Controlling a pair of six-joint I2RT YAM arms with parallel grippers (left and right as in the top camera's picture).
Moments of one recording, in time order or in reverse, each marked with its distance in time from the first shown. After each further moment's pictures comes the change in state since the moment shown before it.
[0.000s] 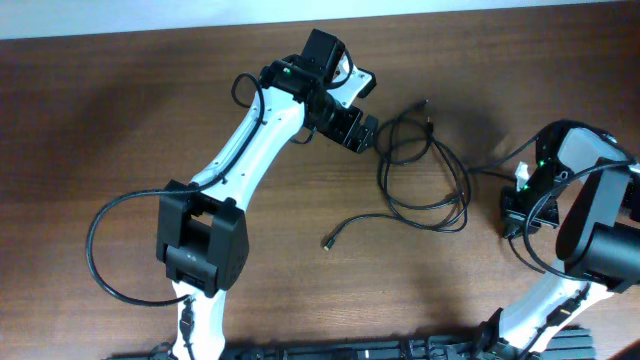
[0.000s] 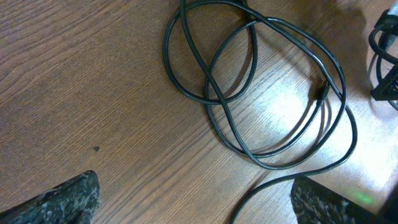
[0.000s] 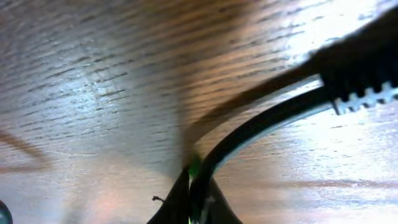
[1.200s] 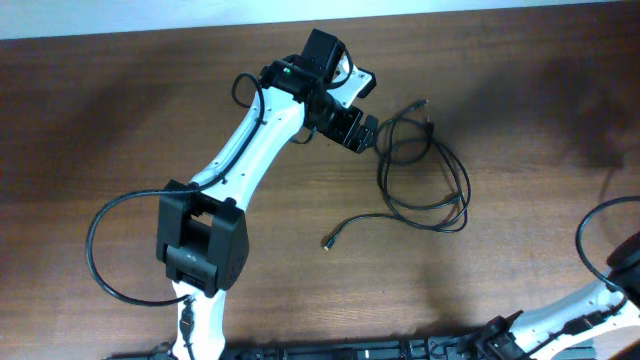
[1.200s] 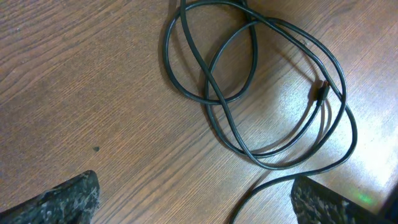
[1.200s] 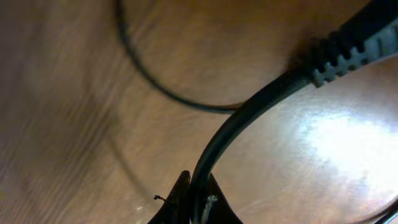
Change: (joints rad) left arm 0.000 0.000 0.000 0.000 0.000 0.000; right arm -0.503 0.019 0.450 0.335 0.113 0.248
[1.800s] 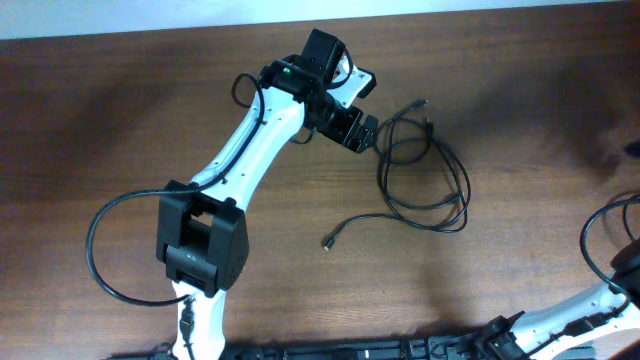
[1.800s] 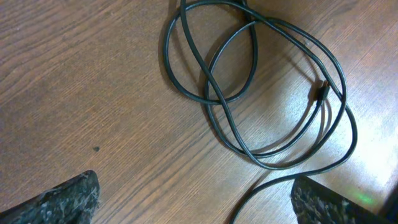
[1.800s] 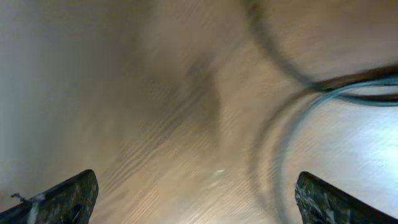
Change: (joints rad) left arm 0.000 0.000 0.000 0.000 0.000 0.000; right arm -0.035 0.000 0.000 -0.080 -0.473 -0.179
